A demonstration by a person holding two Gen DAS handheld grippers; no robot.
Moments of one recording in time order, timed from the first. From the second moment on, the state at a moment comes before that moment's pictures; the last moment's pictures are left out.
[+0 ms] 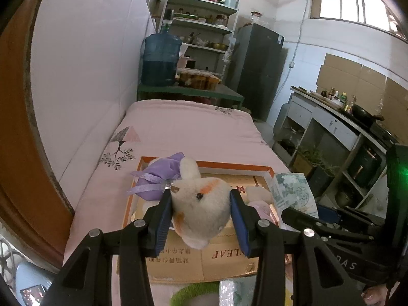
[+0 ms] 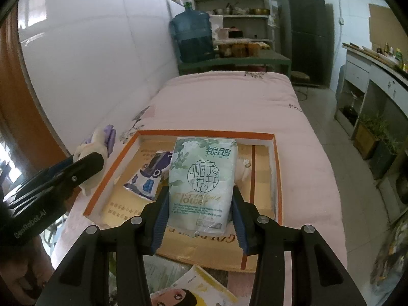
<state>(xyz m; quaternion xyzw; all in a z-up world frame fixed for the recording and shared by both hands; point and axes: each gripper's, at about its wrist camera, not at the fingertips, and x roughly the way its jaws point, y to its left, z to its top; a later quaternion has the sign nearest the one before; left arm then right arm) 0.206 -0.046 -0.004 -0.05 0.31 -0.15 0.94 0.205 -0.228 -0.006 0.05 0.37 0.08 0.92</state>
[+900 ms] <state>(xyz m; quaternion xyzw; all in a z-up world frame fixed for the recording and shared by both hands) 0.239 -0.036 -0.032 -0.07 0.34 -0.14 0.93 0.238 -0.223 -0.025 0.04 0.40 0.07 0.91</state>
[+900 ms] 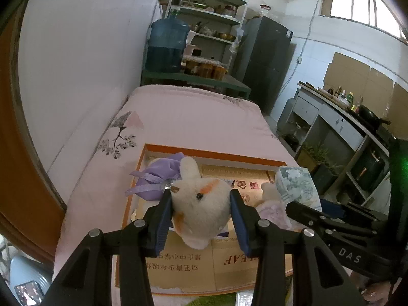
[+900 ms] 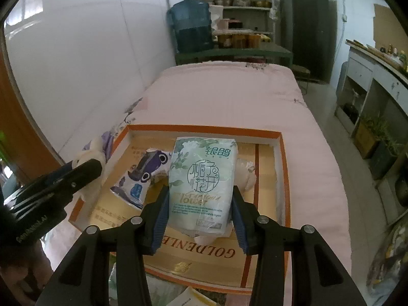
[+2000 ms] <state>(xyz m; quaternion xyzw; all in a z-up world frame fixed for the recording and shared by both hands) 0.248 -0.027 -0.072 -0.06 0.38 -0.14 0.91 0.261 -0.181 -0.074 0.01 0.44 0.11 0.89</state>
